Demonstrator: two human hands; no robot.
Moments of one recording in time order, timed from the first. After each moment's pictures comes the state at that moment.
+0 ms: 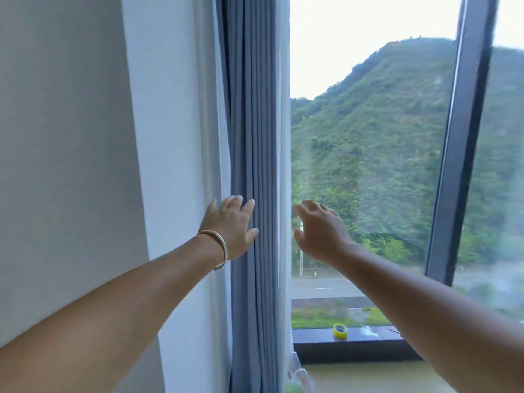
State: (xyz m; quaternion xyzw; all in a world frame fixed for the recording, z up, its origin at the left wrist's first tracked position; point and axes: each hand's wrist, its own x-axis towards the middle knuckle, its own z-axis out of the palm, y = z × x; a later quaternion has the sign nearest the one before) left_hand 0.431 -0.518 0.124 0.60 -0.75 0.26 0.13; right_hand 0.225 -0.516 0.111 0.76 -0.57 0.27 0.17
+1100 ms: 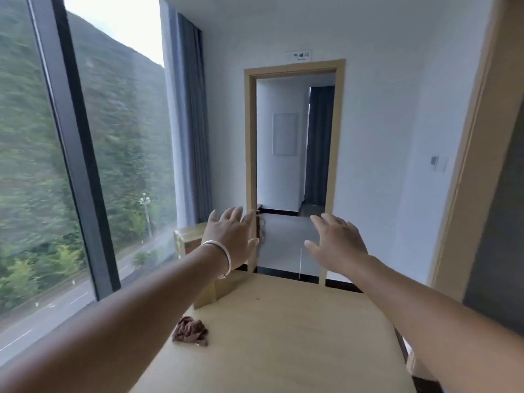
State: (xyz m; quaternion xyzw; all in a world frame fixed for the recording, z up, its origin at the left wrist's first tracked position) left_hand -0.293 -0.359 0.044 0.03 -0.97 0.11 0.22; right_hand -0.355 -0.136 0.033 0.21 -0.95 0.06 0.21
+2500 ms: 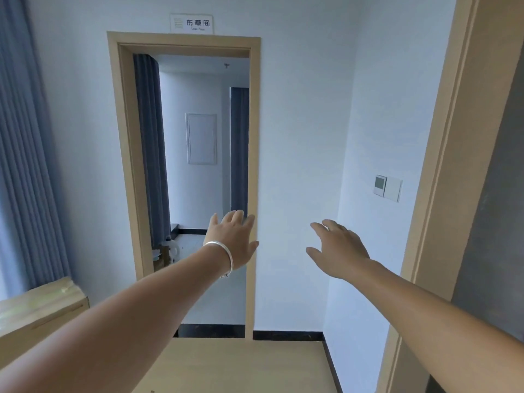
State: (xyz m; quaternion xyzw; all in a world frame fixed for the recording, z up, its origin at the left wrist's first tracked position) left_hand -0.969 -0.182 0.053 -0.11 -0.96 0.07 0.23; right_hand -0.955 0.053 0.048 0.05 -0.98 0.03 0.17
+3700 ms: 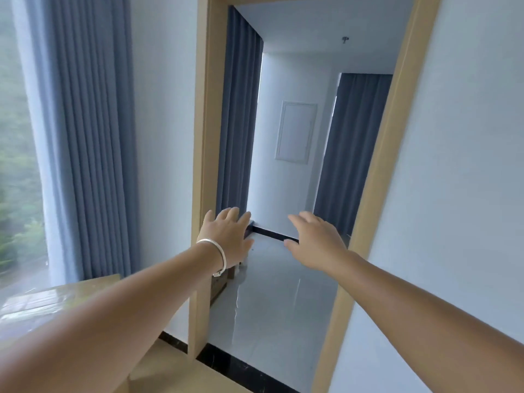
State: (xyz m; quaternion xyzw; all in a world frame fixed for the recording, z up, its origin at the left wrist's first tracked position) left_hand -1.421 -0.439 0.026 0.10 -0.97 0.06 0.20; right_hand -1.490 -0.249 0.049 0.31 -0.94 0.05 0.16
